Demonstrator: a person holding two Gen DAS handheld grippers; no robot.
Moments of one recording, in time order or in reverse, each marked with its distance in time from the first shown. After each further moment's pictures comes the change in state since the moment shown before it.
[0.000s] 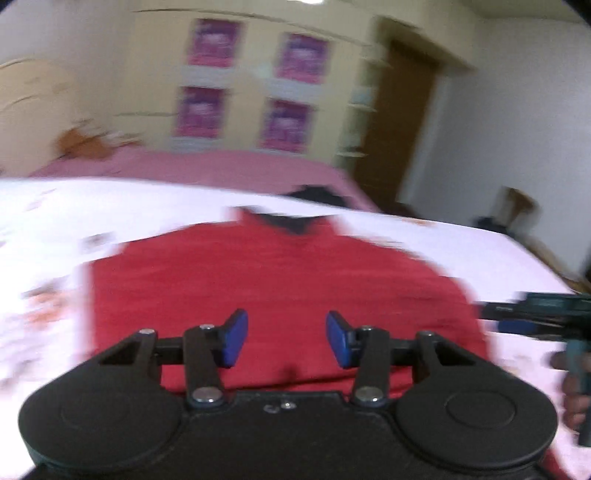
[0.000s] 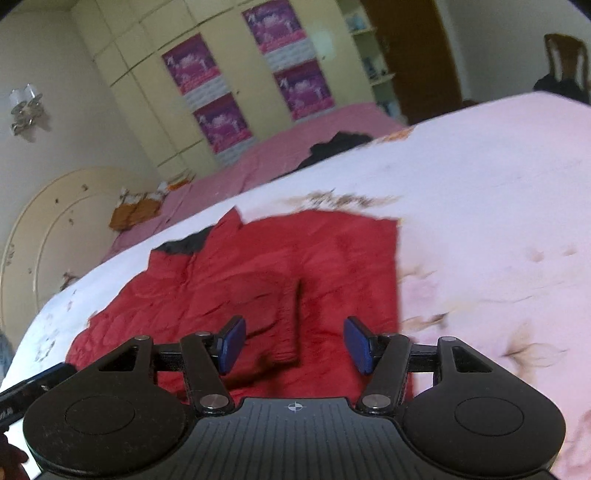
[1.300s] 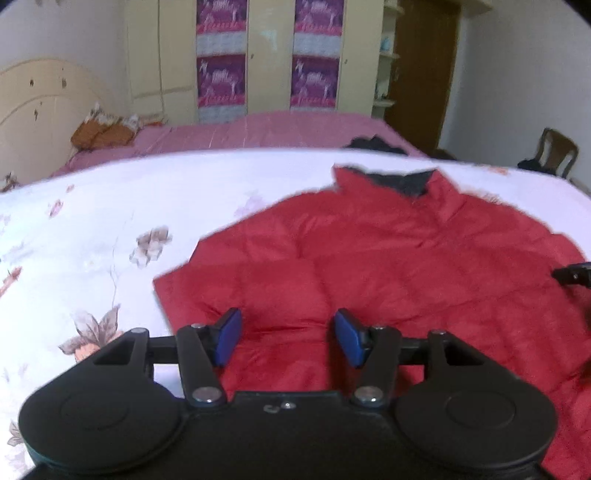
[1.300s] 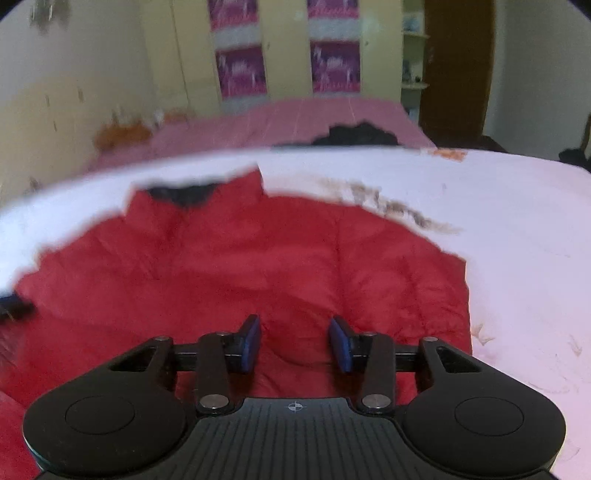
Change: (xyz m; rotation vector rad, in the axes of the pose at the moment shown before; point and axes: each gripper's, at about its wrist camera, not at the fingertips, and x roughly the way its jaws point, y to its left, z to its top) left arm 0.098 0.077 0.026 0.152 0.152 0.094; right arm 0.078 0.059 0.001 -0.332 0.129 -0.225
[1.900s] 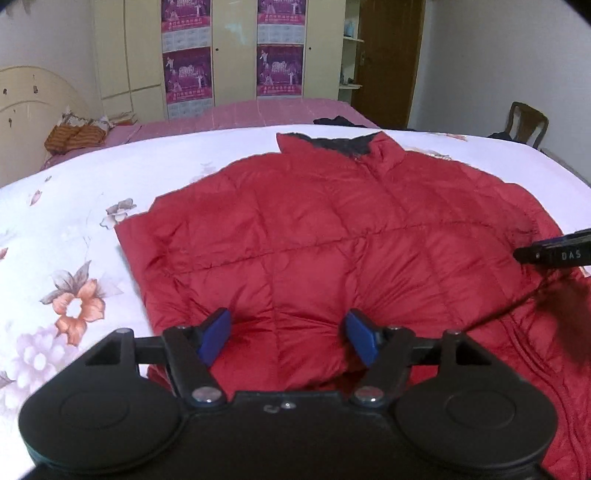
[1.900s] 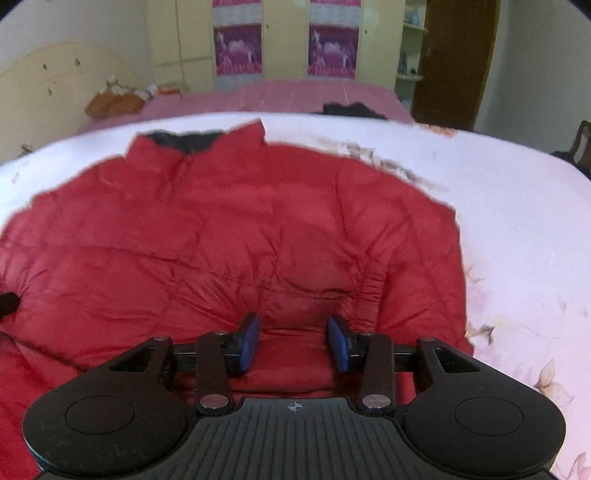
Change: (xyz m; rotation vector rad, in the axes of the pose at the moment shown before) left arm -0.038 -0.035 -0.040 0.081 0.016 -0.072; right arm -0.022 0.028 -0.044 -0.032 0.020 -0.043
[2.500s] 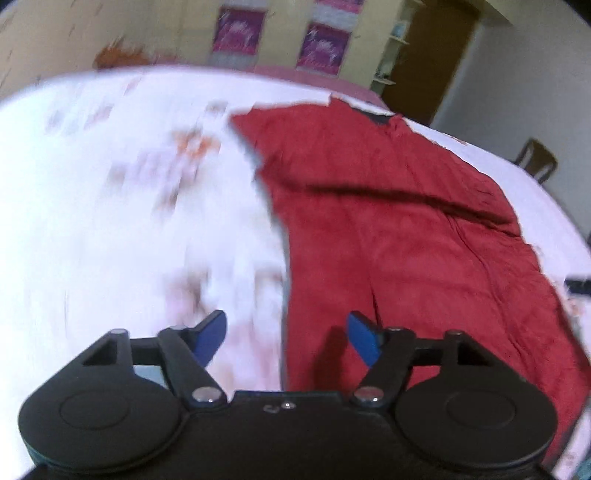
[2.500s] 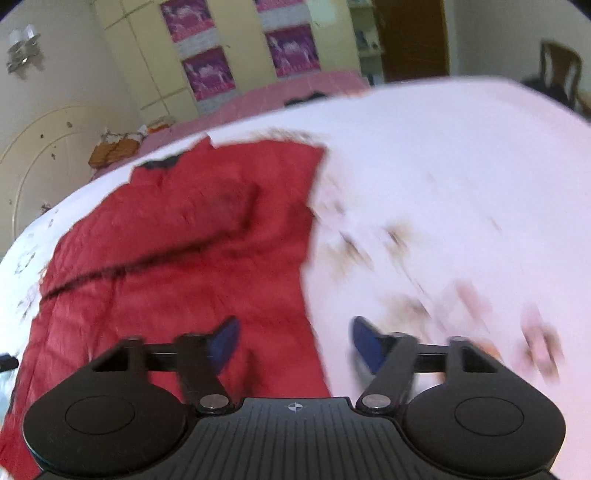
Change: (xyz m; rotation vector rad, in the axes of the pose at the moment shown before) left arm -0.151 0.045 -0.123 -0.290 0.111 -0.064; right arm -0.157 -0.139 -0.119 0.308 0.021 0.167
